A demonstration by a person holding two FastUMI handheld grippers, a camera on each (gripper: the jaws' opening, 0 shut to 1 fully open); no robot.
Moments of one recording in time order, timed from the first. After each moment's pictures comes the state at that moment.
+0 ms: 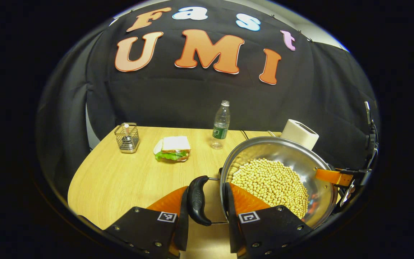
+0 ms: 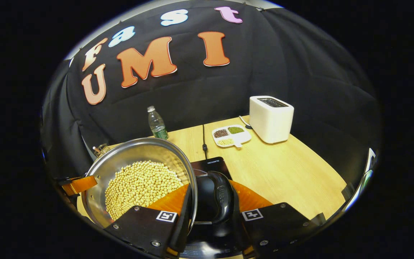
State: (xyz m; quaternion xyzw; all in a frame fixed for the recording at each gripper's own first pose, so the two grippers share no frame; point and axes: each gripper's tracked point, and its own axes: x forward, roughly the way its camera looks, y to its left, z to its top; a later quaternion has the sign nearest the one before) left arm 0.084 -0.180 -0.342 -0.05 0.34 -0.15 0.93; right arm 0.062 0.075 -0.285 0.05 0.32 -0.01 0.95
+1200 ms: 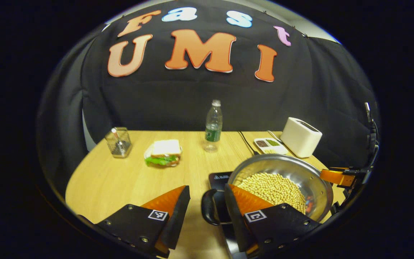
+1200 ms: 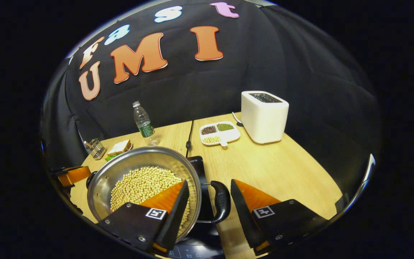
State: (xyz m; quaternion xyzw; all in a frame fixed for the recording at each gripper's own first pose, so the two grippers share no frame) left arm 0.104 -0.199 -0.320 -0.02 0.30 -0.13 0.94; right arm 0.089 0.048 -0.275 0.03 0.31 0.01 0.95
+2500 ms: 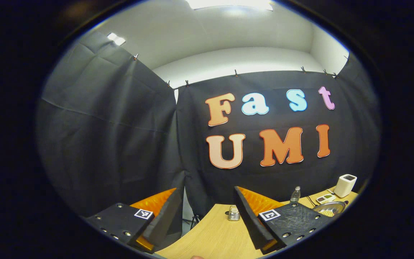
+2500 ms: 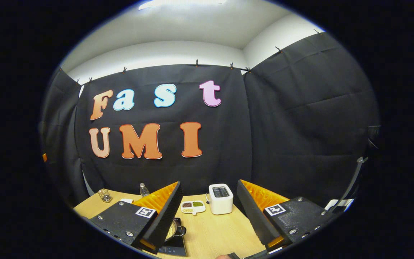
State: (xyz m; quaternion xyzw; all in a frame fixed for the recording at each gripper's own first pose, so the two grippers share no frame) left arm -0.023 0.119 0.006 0.04 0.02 0.12 0.99; right arm -0.025 -0.073 0.042 0.00 0.03 -0.05 1.00
